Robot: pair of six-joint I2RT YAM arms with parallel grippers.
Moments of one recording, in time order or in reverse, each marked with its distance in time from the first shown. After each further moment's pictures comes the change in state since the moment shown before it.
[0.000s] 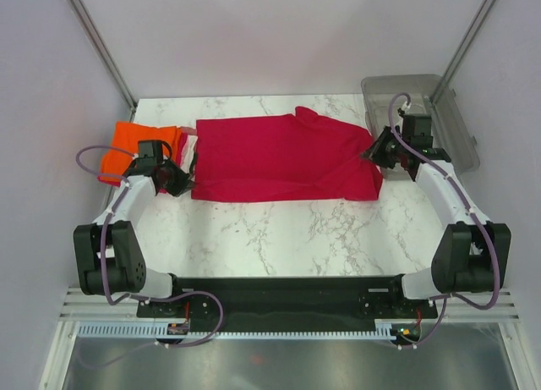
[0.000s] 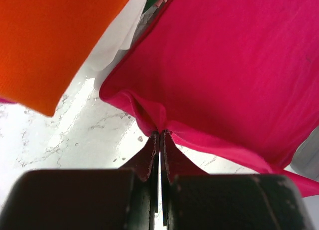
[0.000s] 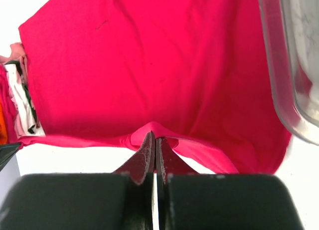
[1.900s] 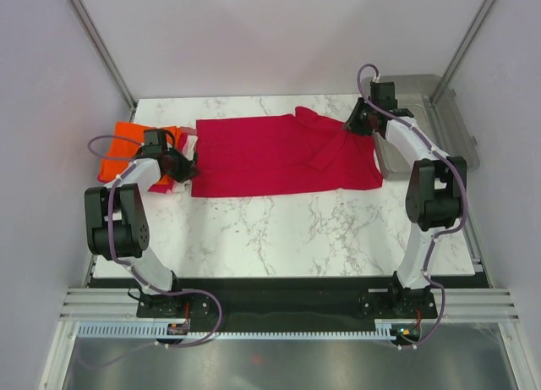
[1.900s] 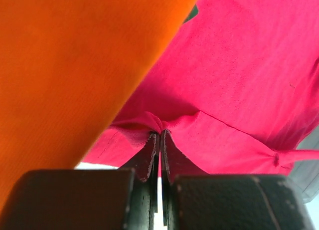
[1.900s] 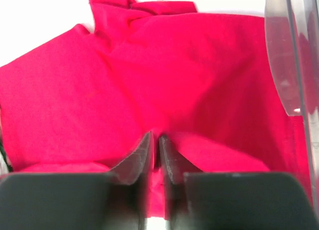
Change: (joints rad) left arm 0.010 0.274 0.145 0.147 0.053 -0.002; right arm 0.106 0.541 0.520 0.003 0.151 -0.014
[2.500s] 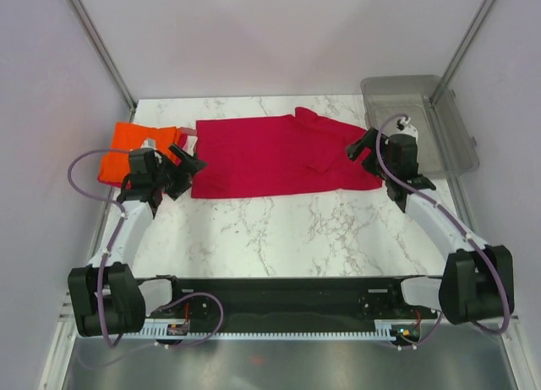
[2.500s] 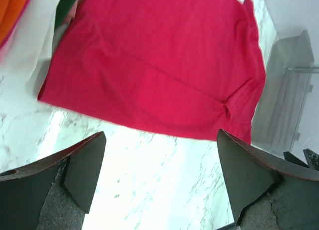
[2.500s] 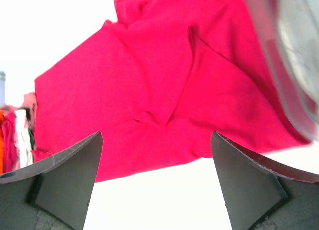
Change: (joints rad) left arm -0.013 -0.480 -0.251 0.084 0.082 -0.009; right arm 0.045 -0.635 -0.729 0.348 0.136 0.131
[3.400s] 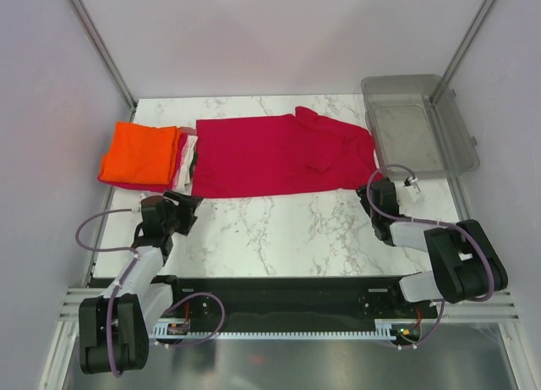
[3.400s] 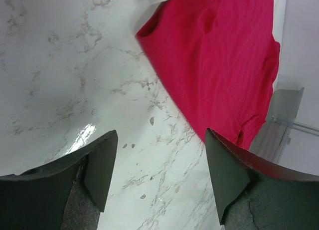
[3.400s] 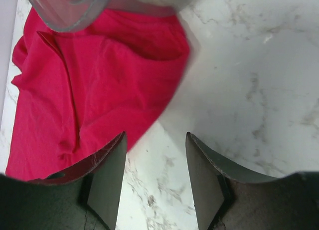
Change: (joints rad) left arm 0.000 -0.288 -0.572 0.303 -0.162 -0.334; right arm 0.079 0.050 -0.554 0.490 0.408 0.504
